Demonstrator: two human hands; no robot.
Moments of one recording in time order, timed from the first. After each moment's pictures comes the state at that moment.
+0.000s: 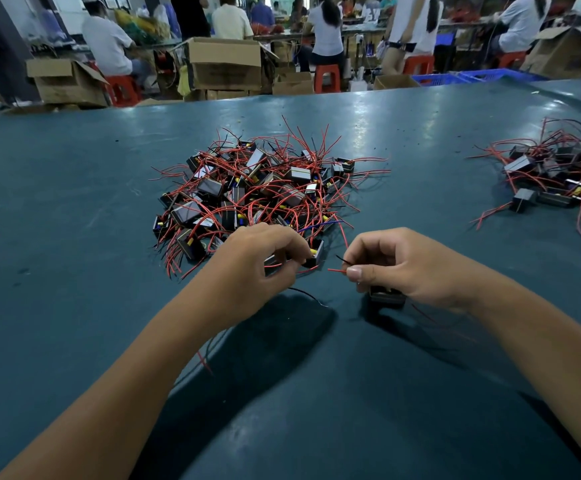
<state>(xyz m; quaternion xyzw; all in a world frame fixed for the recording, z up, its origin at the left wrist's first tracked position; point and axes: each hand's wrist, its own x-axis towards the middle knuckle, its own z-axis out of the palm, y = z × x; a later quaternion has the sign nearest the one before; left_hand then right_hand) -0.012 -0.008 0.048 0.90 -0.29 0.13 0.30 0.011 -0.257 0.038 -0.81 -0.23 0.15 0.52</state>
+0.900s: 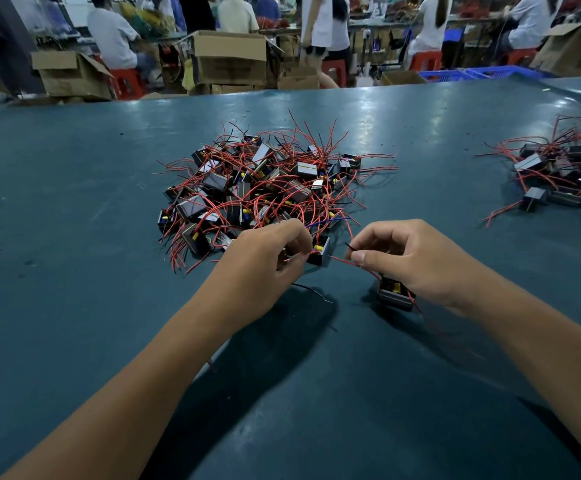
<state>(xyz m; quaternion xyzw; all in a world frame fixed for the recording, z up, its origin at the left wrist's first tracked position) -0.007 -0.013 0.035 0.91 -0.24 0.14 0.31 0.009 -0.247 0.037 -0.83 -0.19 0.04 0.51</state>
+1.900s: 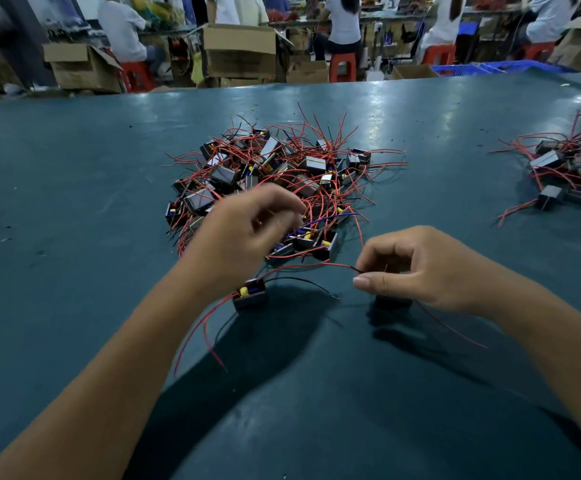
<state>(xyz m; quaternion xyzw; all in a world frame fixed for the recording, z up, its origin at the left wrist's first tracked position) 0.001 0.007 0.053 0.86 -0.23 0.15 0.44 0.007 -0.253 0.042 -0.85 -0.32 0.09 0.40</state>
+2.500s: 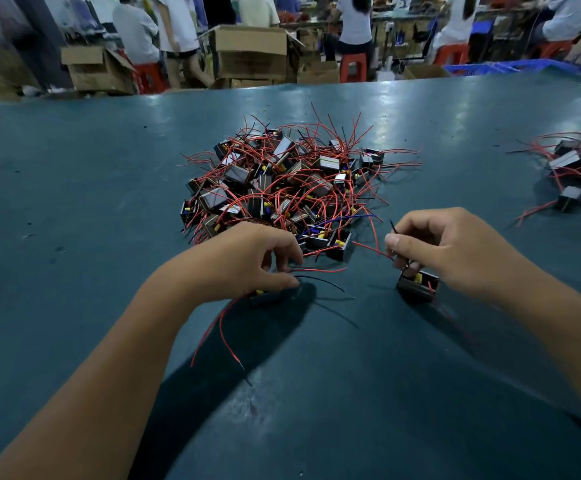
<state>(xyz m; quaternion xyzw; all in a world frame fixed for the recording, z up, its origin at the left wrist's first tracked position) 0.011 0.038 0.048 0.94 -0.25 -0.06 0.22 0.016 -0.256 0.040 -0.88 -0.18 -0.01 0.44</state>
